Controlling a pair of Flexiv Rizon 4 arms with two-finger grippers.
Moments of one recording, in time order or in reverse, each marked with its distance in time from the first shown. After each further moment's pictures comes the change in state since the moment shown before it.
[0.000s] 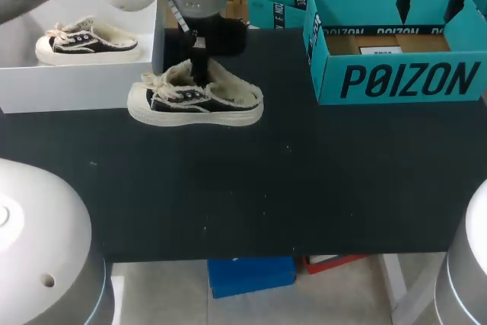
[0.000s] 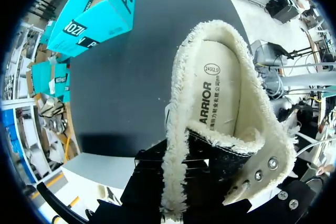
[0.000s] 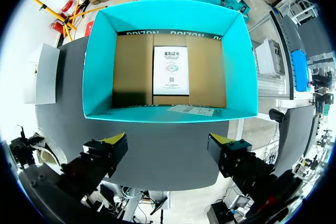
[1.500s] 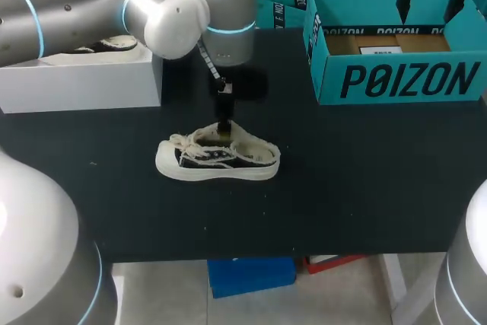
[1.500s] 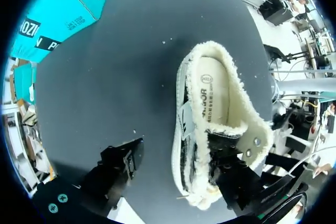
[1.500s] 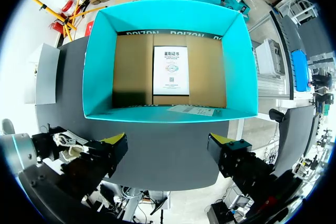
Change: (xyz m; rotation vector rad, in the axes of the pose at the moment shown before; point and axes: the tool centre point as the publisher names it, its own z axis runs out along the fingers) left arm 0.011 -0.047 0.101 0.028 0.125 0.015; right arm 0.000 0.000 0.000 0.000 0.000 0.000
